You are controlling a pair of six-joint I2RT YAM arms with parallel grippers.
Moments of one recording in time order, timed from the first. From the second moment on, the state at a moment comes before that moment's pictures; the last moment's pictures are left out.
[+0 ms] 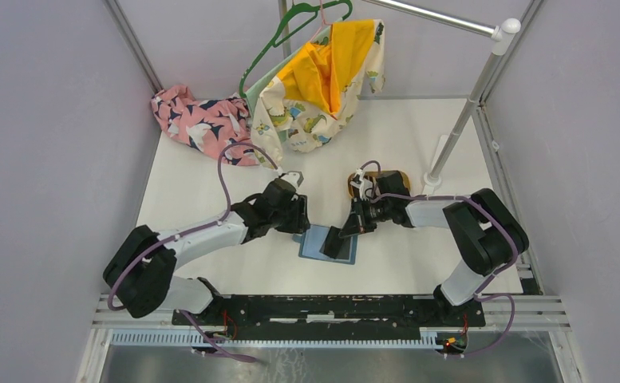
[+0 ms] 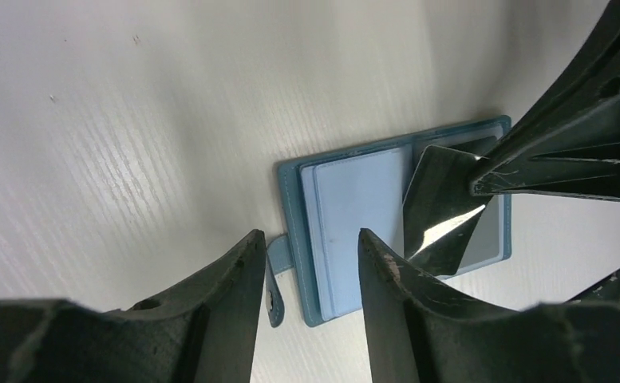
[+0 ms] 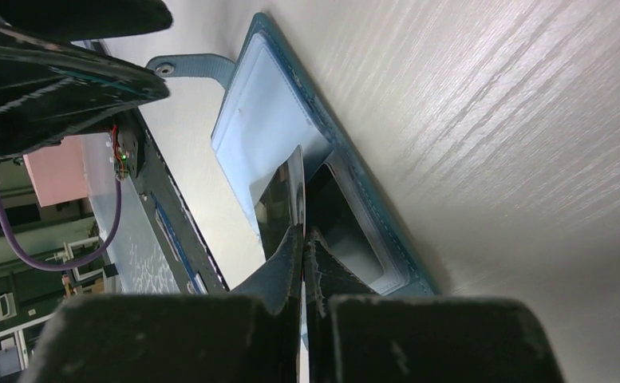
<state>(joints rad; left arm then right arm) -0.75 1.39 0.72 -0.18 -0.02 -0.52 0.45 1.67 0.65 0.12 -0.80 0.39</state>
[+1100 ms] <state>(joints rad) -0.79 1.39 0.60 -0.13 0.03 -0.60 0.51 1.78 0.80 -0.08 -0.76 0.40</state>
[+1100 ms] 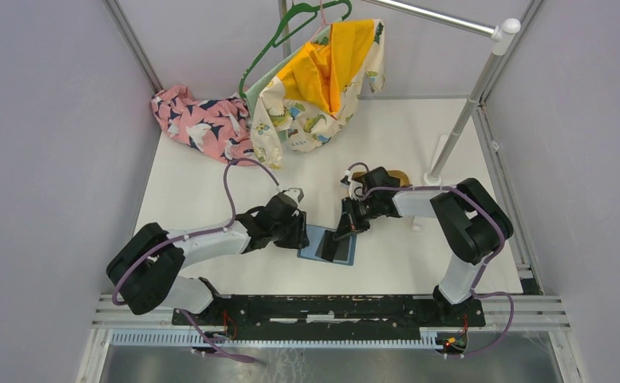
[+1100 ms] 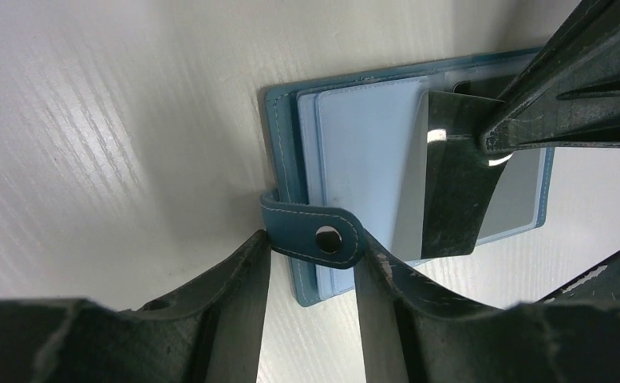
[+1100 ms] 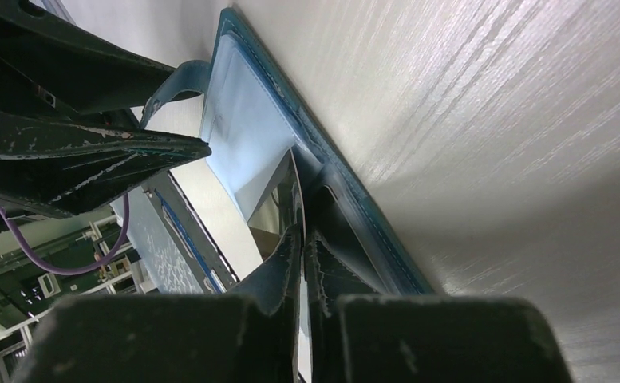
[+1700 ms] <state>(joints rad) -0.80 1.38 0.61 -0.15 0.00 -0.60 0.52 1.89 0.94 -0.15 -0.79 0.38</state>
